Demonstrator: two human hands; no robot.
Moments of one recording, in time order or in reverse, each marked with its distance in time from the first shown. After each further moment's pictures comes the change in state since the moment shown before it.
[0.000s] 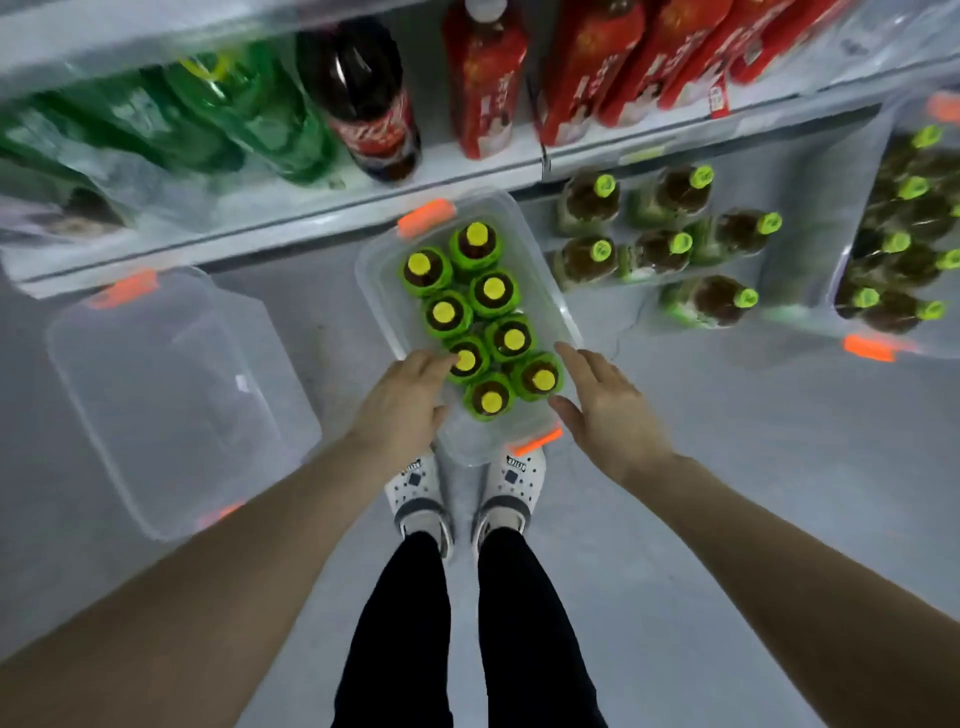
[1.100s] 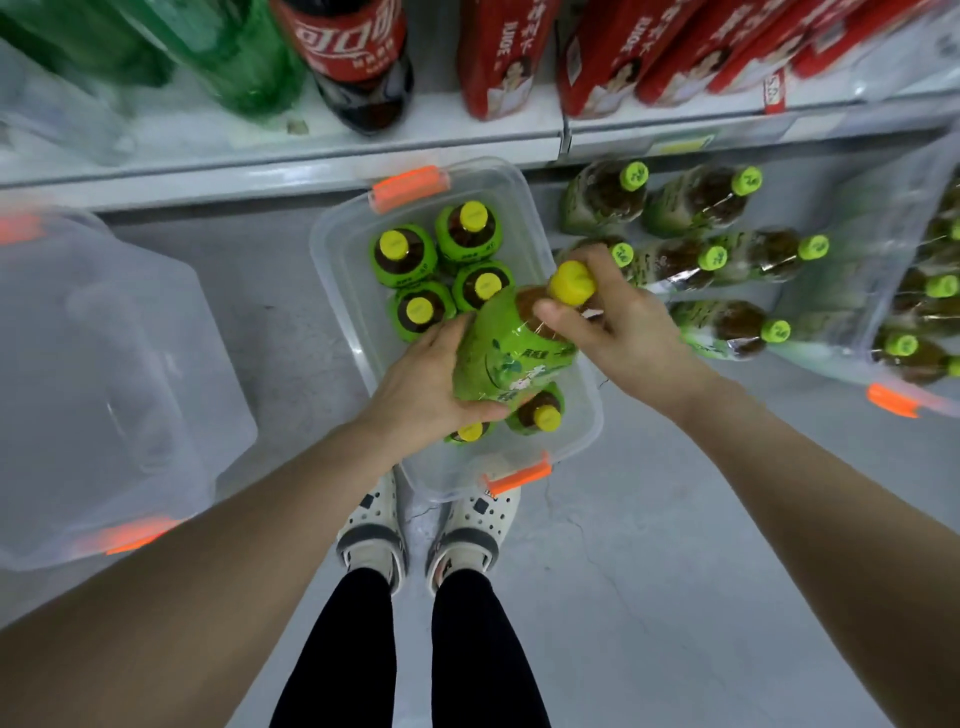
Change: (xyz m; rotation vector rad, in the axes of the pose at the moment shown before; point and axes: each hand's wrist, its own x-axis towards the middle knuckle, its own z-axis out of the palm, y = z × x) left_hand 0.086 -0.004 0.047 -0.436 0.016 -0.054; right_hand 0.114 0.020 -0.022 0.315 -0.110 0.020
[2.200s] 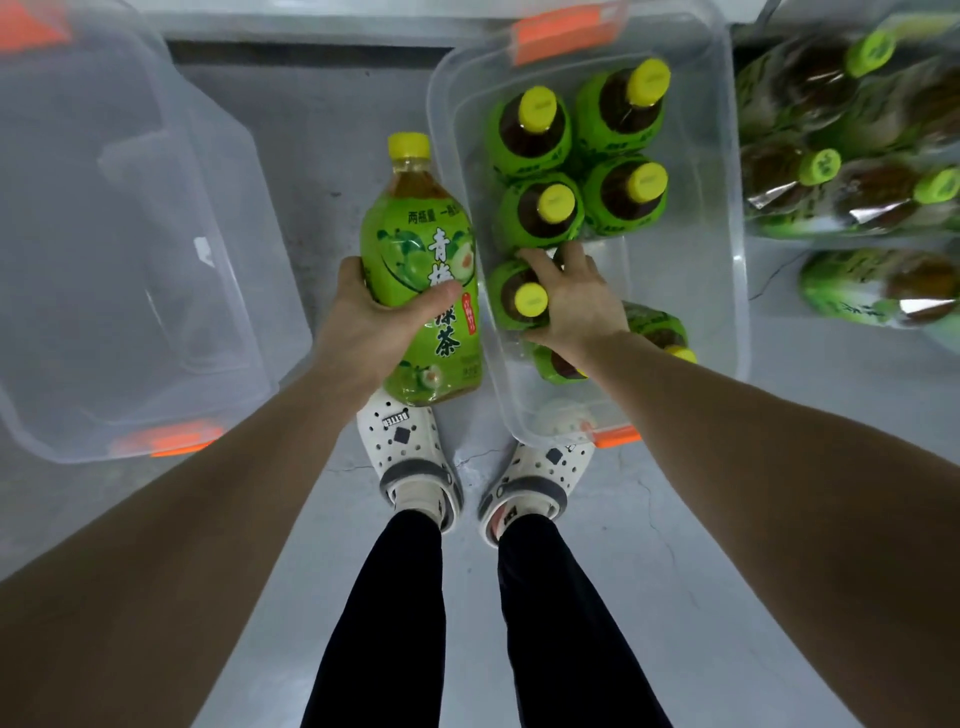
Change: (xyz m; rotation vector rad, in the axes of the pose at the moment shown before) left_hand -0.037 -0.159 -0.022 -0.596 0.386 -0.549; right_hand 0.062 0.044 0.225 -0.558 -0.198 -0.006
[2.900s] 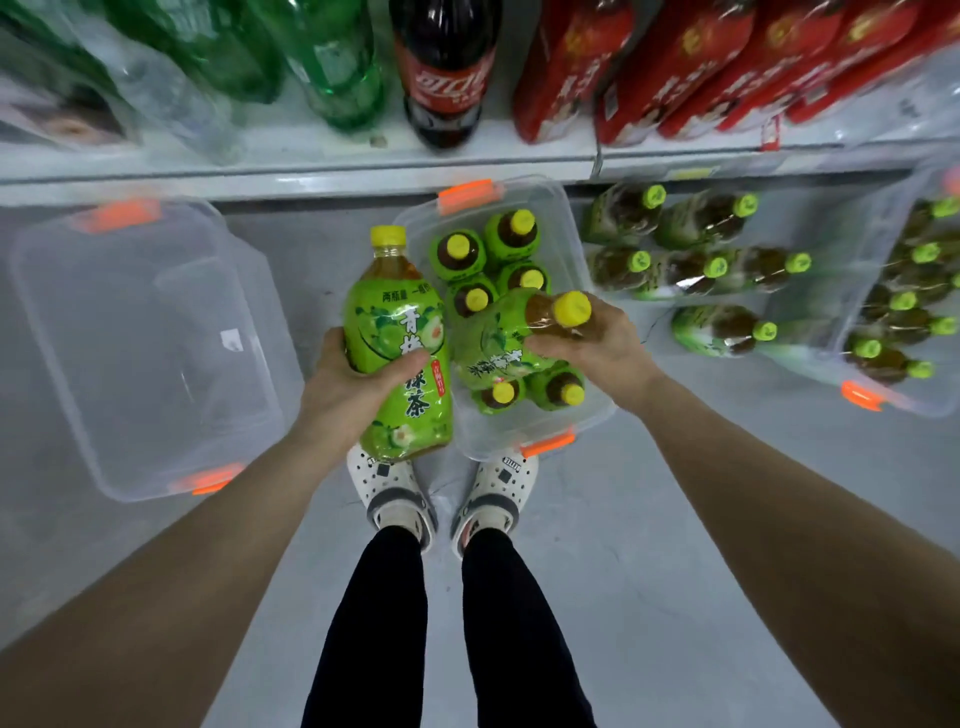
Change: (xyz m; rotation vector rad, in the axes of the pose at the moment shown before) left_hand -0.118 0.090 -0.041 -0.003 -0.067 0.070; right_hand -0.124 0.007 -0.185 0.945 0.127 0.290
